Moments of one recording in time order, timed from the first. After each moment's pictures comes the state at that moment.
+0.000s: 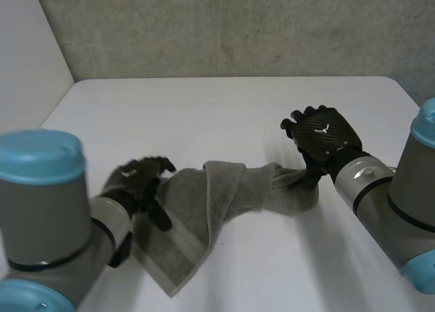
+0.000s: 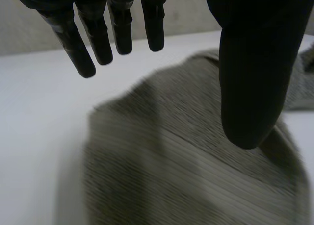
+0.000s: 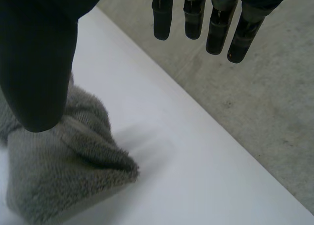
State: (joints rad) left arm 4.12 -1.84 -1.67 3.07 -1.73 2.93; right arm 2.02 -1.34 1.63 -0.08 1.49 2.71; left_hand 0.30 0.30 0.30 0.30 0.12; right_hand 0.21 0.22 0.21 0.23 0.04
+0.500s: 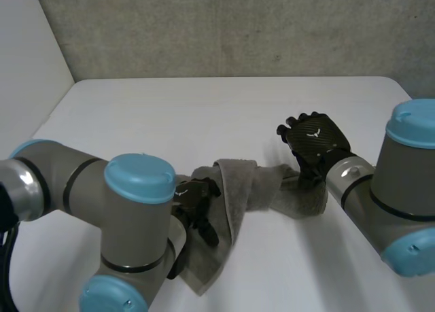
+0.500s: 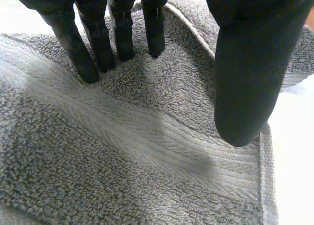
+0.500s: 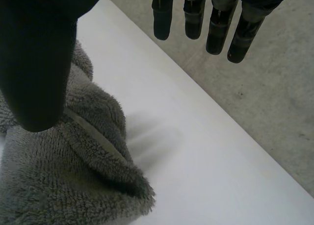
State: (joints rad) left arm 3.94 -2.13 -1.46 3.07 -1.76 2.77; right arm 2.02 -1.23 1.58 -0.10 1.49 2.70; left_hand 0.41 0.40 0.40 0.40 0.23; right_hand 0.21 0.22 0.21 0.23 0.04
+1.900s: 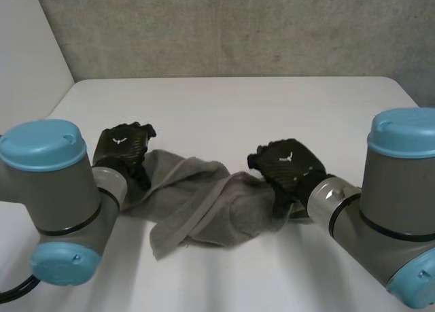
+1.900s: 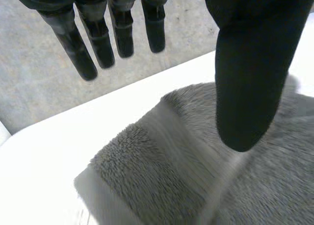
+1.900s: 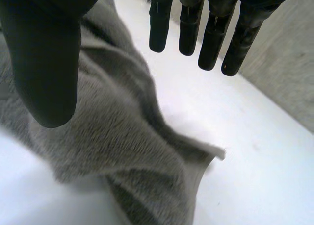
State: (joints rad) left arm 4.21 -1.95 -1.61 3.32 -1.77 3.20; right arm 2.11 -1.25 1.58 0.05 1.41 2.78; left_hand 0.36 0.36 0.36 0.36 0.18; right_hand 0.34 0.39 0.38 0.37 0.18
